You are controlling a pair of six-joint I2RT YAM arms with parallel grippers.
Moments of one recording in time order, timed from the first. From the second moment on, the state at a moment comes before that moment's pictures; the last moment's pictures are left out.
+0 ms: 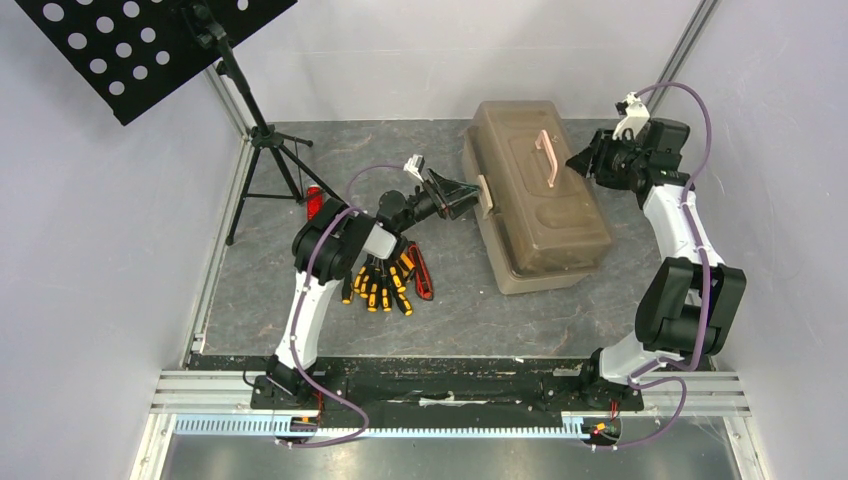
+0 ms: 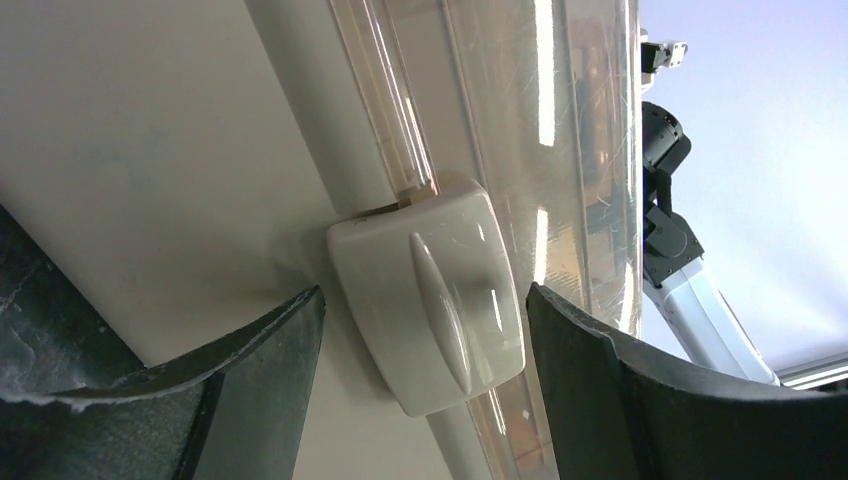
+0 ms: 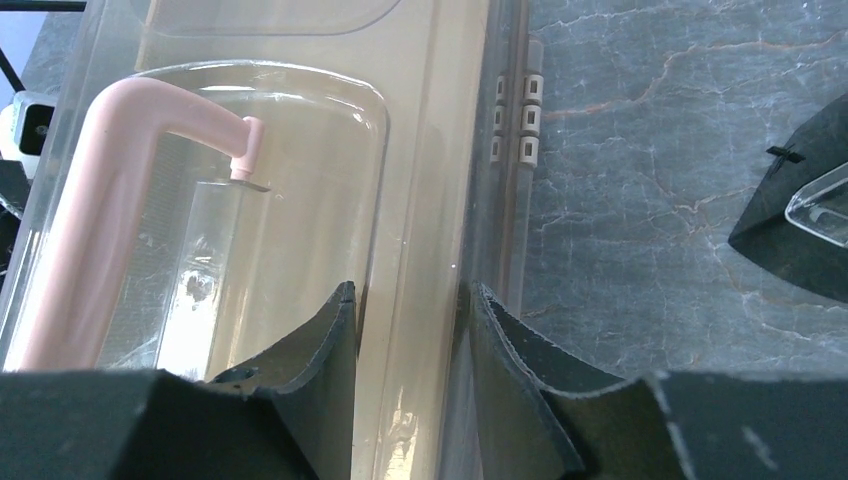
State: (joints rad) left arm -0.54 2.32 1.15 1.43 0.53 -1.47; right arm -0.22 1.59 1.24 -0.25 -0.63 0.01
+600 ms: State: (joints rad) left arm -0.54 2.35 1.17 1.38 0.51 -1.53; right arm -0.11 1.61 1.28 -0.21 -0.43 -0.06
